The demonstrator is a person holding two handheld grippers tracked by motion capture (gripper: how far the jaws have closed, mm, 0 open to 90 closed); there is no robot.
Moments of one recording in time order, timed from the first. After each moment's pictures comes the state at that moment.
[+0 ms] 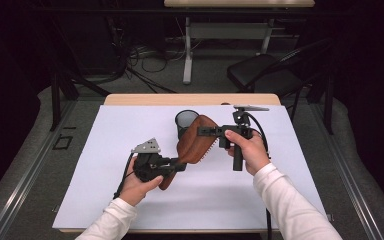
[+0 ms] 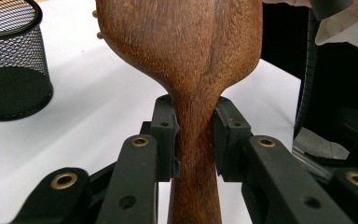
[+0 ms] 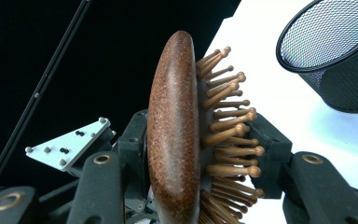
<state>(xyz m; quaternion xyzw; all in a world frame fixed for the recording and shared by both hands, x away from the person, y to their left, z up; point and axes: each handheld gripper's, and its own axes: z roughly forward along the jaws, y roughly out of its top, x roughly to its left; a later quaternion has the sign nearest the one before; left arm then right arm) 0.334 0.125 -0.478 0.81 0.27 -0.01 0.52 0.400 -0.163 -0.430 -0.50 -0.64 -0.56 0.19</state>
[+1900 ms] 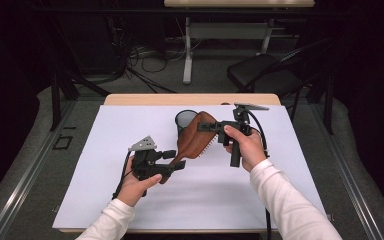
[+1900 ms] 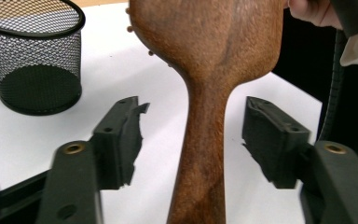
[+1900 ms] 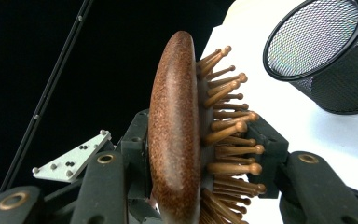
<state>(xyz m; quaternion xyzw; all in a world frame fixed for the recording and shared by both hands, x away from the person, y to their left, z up) 0.342 0.132 -0.484 0.78 0.33 0.01 0.54 0.409 -0.163 -0.432 -0.53 -0.61 -0.56 0.19</state>
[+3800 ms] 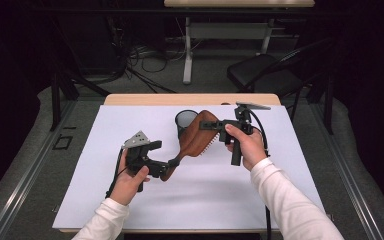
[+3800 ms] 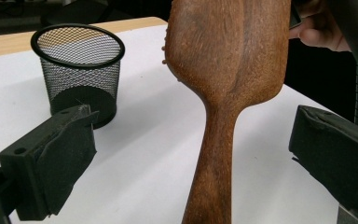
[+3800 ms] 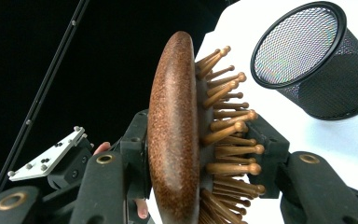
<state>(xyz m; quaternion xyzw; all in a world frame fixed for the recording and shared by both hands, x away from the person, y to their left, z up) 0.342 0.143 -0.470 0.76 0.35 0.07 0.54 0.414 -0.167 -0.433 -0.54 -0.60 -0.56 0.18</state>
